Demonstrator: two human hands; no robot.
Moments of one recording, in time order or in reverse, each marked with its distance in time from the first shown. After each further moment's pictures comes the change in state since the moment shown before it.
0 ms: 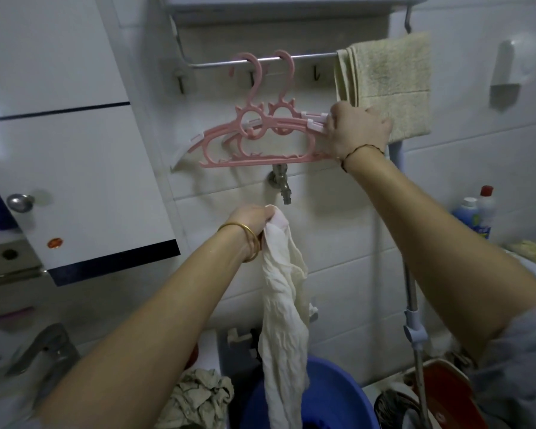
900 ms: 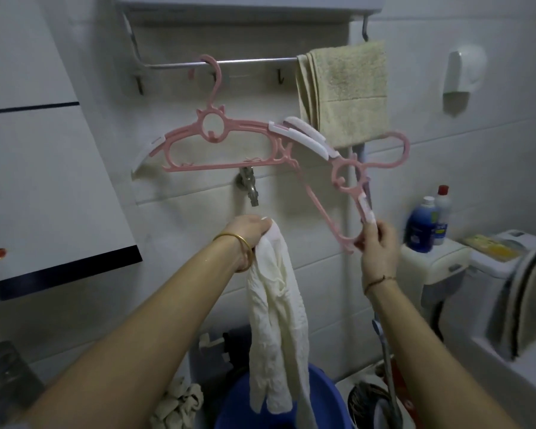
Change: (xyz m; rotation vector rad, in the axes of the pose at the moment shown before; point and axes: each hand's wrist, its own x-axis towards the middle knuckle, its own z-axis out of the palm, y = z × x) left_hand 0.008 -0.017 0.037 0.226 -0.113 0.051; right_hand -0.143 0.127 0.068 1.103 0.134 0.556
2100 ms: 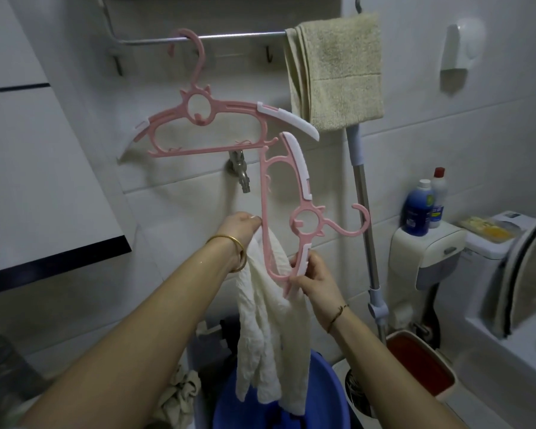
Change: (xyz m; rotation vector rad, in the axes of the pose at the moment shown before) left_hand 0.007 -0.023 0.010 0.035 0.033 0.016; right_hand -0.079 0.040 0.013 0.064 -0.614 0.280
